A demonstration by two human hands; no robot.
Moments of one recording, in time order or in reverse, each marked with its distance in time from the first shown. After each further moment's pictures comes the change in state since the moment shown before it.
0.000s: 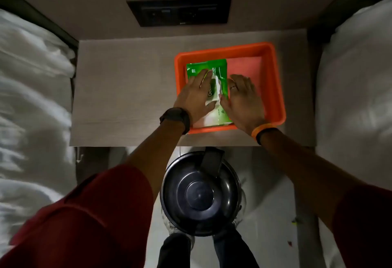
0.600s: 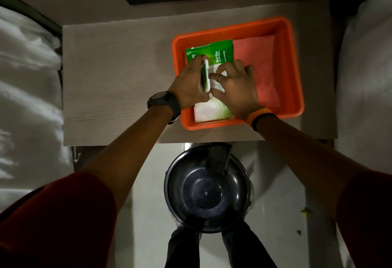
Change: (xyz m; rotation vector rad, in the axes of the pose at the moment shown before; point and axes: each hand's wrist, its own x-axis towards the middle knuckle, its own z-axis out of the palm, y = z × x) left_hand 0.019 -0.031 -0.003 -0.354 -0.115 -0.081; right_hand 0.038 -0.002 0.047 -0.084 -0.017 -0.128
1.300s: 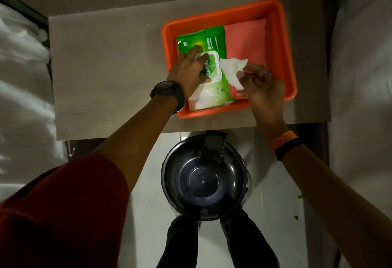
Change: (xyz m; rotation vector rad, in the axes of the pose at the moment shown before) left_hand 0.004 0.012 0.015 0.415 -0.085 -0.019; right_hand -0.079 -0.001 -0.034 1.400 0.361 0.640
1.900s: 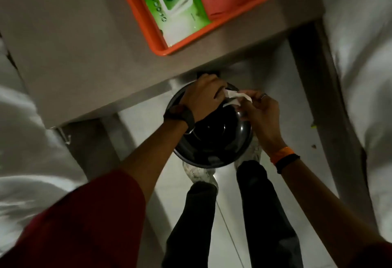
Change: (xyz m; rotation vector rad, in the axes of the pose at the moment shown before) left_hand -0.150 0.054 0.123 -0.163 -0.164 0.333; right_hand -0.186 0.138 -0.044 -0.040 0.200 0.273
